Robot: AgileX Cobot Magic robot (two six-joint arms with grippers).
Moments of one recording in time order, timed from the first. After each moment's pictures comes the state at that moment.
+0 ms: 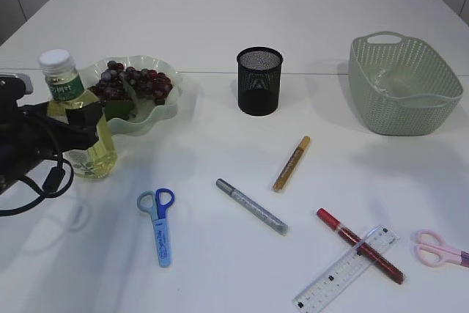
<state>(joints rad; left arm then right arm) -0.22 1.92 -0.55 -0.04 -1.08 -0.09 -0.03 1.31 -1.37 0.16 1.25 -0.10</state>
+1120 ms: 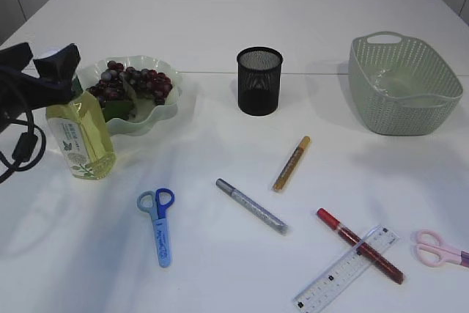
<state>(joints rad) -0.22 1.72 -0.53 -0.03 -1.14 -0.05 -0.03 1.31 -1.37 0.16 1.25 -0.10</state>
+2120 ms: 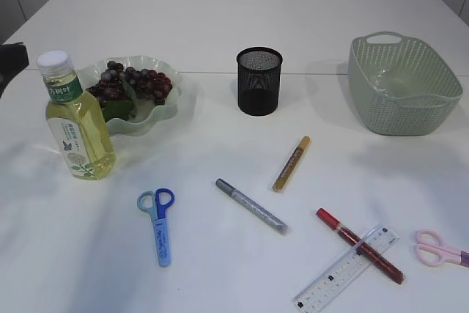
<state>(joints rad) -0.22 1.14 -0.52 -0.09 -0.31 -0.02 -0.03 1.31 -1.37 0.16 1.25 -0.10</state>
